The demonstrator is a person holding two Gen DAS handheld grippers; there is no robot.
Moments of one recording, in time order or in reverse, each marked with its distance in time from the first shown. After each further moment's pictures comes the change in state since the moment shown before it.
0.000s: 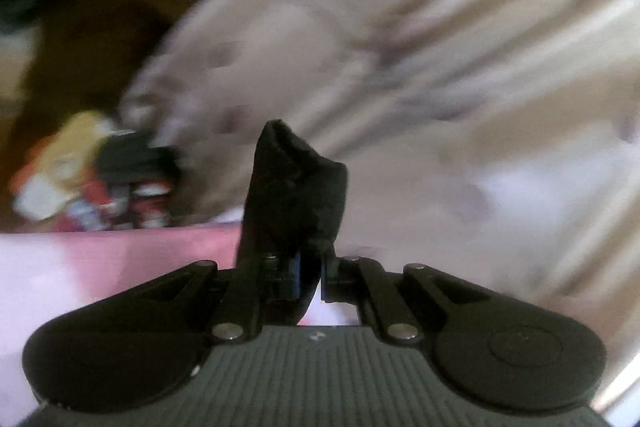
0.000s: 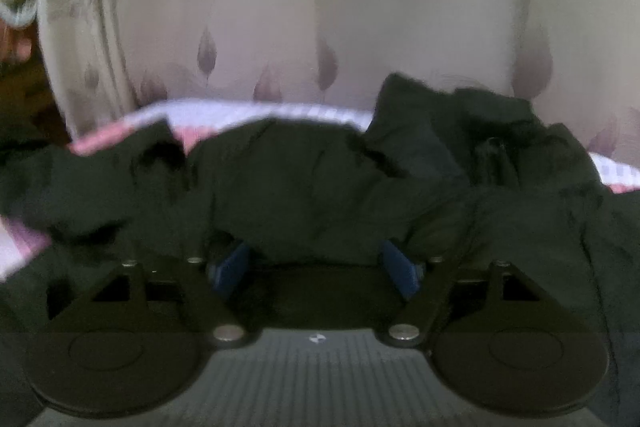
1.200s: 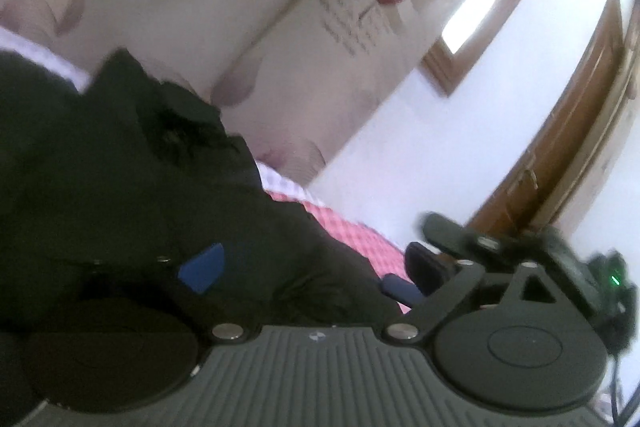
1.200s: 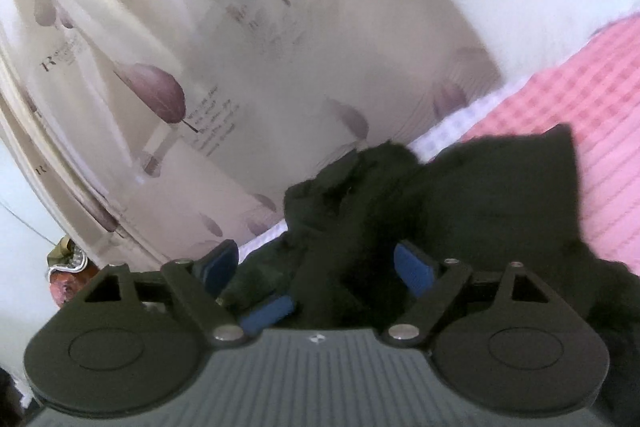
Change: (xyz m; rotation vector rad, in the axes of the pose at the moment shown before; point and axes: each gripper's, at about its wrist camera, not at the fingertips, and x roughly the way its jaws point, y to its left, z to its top) left arm 0.053 -0.215 -0.406 0.441 0.648 -0.531; right arm -0.160 -0.208 -0.013 0.632 -0.143 0.231
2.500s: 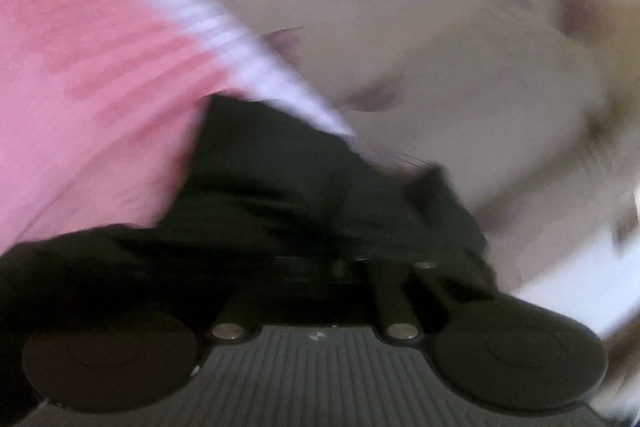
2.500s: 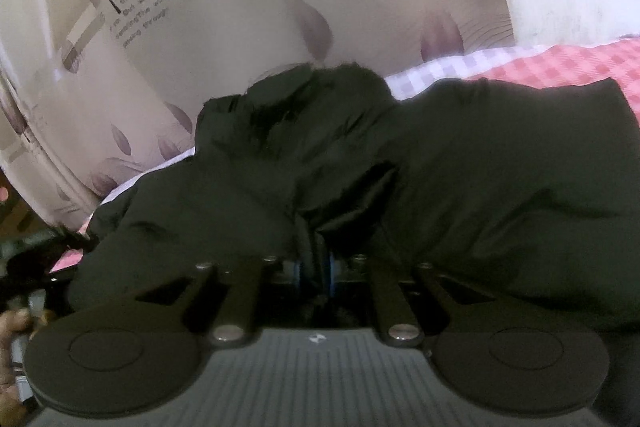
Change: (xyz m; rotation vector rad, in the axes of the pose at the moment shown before) left arm -0.066 0.215 0.072 -0.427 -0.114 0.396; right arm 0.109 -0.007 -0.041 -0.225 0.149 -0.232
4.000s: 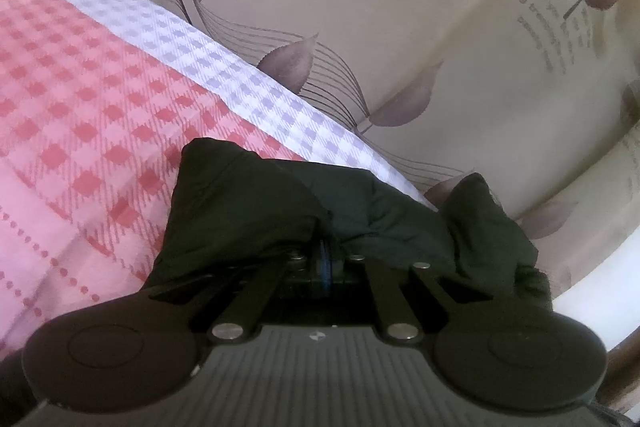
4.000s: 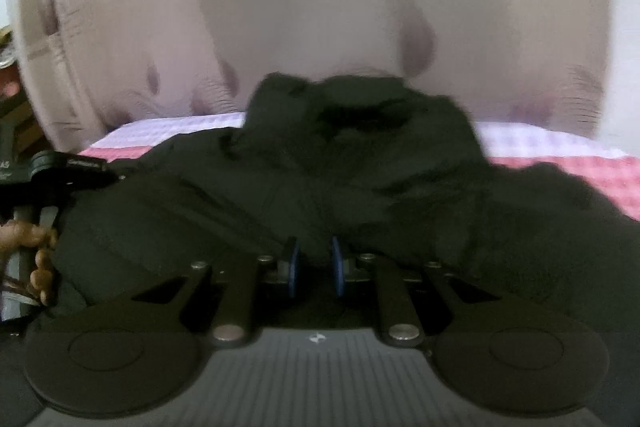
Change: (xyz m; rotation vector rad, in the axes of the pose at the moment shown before) left arm 0.035 -0.020 0.020 0.226 -0.058 0.129; right arm 0.023 0.058 0.014 -0.326 0.028 -0.023
